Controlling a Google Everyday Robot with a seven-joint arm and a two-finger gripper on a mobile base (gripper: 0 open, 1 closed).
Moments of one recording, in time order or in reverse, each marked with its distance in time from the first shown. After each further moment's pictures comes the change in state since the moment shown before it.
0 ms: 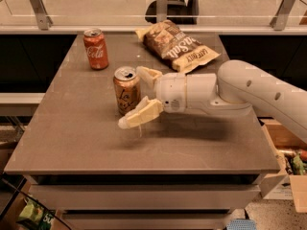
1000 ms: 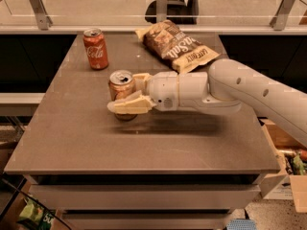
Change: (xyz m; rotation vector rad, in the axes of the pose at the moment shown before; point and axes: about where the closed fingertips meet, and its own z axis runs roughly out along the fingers) arm -0.003 0.000 0.019 -0.046 -0.023 -0.009
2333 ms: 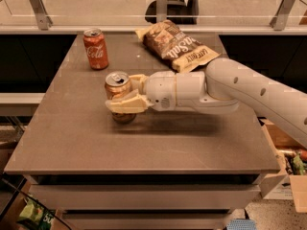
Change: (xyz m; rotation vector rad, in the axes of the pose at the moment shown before) arm -0.003 0.004 0.006 -0.012 -0.001 -0.005
